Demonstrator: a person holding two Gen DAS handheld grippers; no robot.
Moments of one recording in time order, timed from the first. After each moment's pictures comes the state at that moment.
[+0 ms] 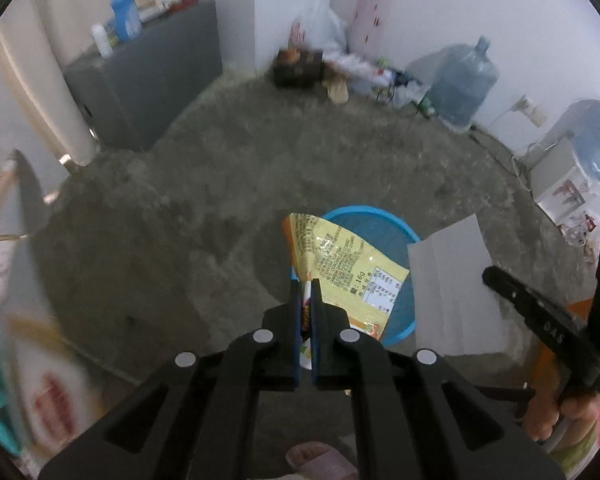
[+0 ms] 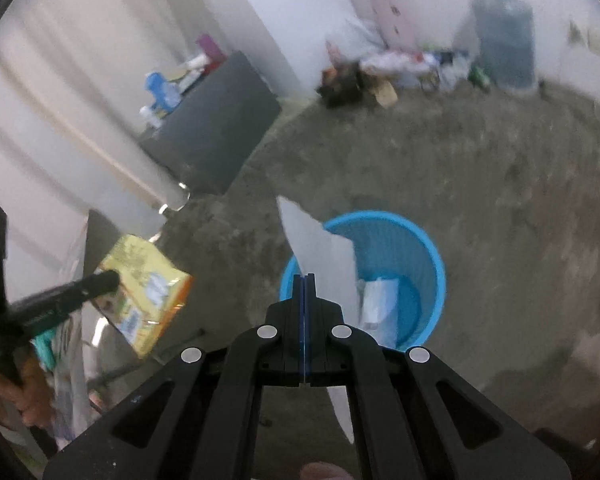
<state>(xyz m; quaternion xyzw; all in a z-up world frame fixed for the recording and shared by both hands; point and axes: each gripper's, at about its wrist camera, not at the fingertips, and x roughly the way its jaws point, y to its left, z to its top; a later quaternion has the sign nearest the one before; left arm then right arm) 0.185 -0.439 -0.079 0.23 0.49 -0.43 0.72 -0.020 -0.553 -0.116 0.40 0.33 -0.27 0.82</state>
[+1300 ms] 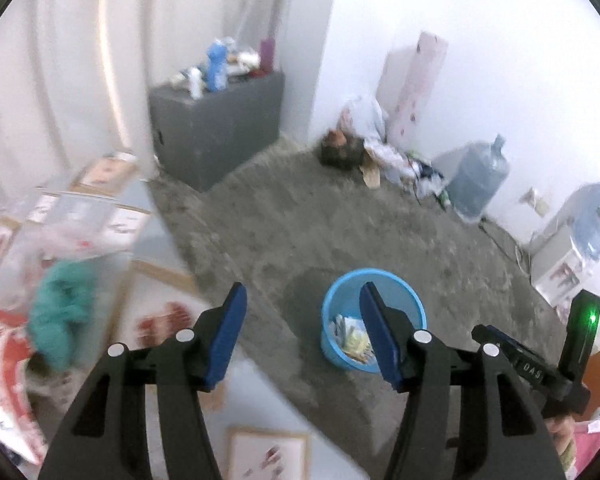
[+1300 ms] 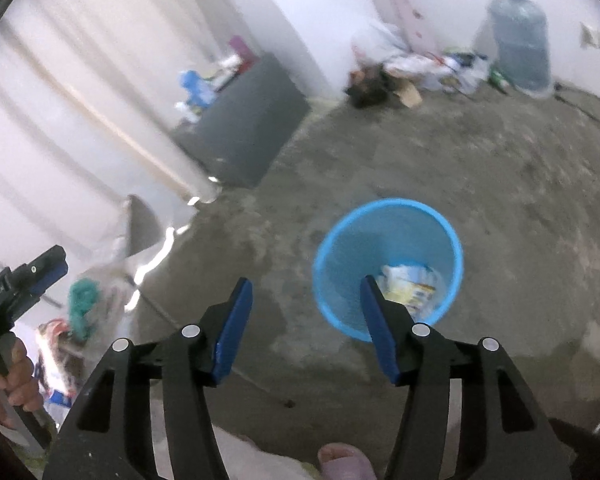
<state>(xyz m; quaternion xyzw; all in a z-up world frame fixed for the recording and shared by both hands) 0.158 -0.279 0.032 0.10 0.39 -0.39 0.83 -0.042 -0.482 -0.049 0.36 0.31 -0.21 0.86</state>
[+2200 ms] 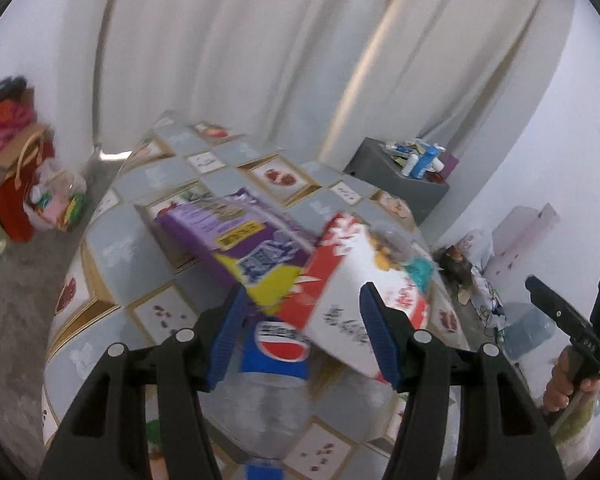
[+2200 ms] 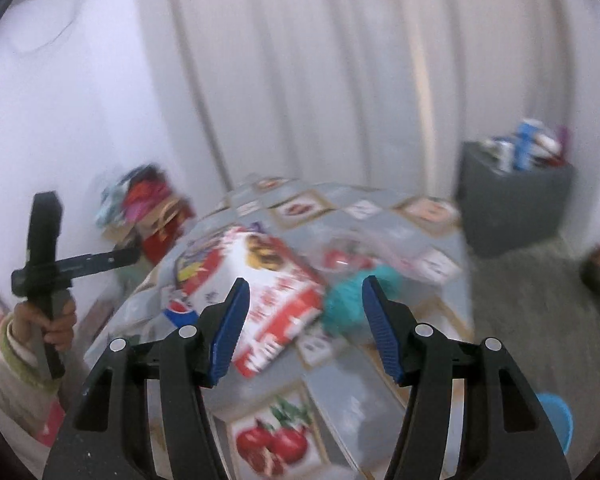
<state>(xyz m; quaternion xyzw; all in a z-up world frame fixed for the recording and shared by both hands) 0.199 0.151 0.058 -0.13 0.38 -0.18 0.90 0.162 -0.199 0.082 0.03 0.31 0.18 0.93</state>
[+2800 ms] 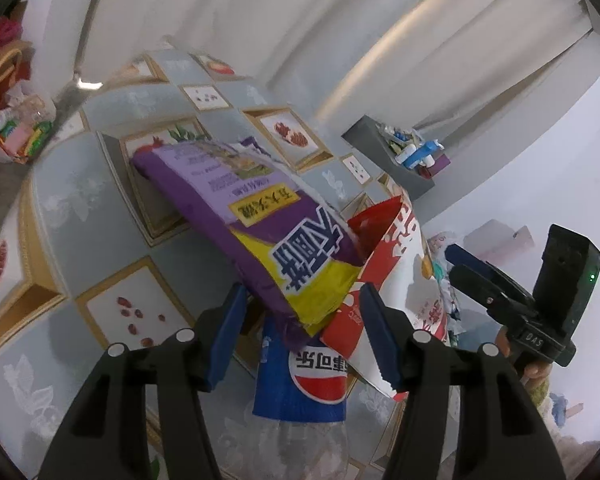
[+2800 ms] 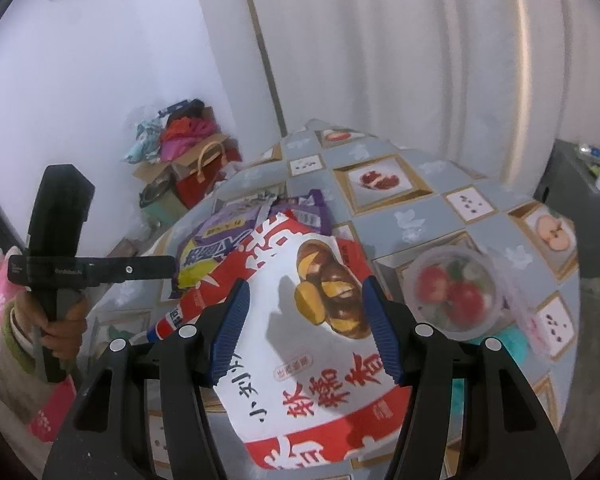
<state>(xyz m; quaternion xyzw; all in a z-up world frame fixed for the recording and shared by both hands) 0.265 0.172 -0.013 -0.23 0.44 -0.23 0.84 0.263 -0.118 0.038 -0.02 0.38 0.27 0.88</state>
